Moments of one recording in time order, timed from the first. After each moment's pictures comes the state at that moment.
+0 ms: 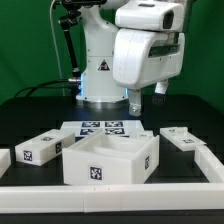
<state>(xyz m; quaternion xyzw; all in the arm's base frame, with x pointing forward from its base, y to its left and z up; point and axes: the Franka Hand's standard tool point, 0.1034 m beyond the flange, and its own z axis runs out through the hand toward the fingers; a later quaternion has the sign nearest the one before) 0.567 0.048 0.118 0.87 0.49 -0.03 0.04</state>
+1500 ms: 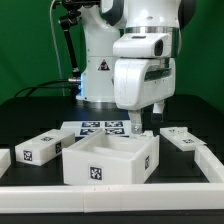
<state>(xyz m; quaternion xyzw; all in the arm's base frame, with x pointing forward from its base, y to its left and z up) 0.525 0.055 0.071 0.86 0.50 0.03 0.04</state>
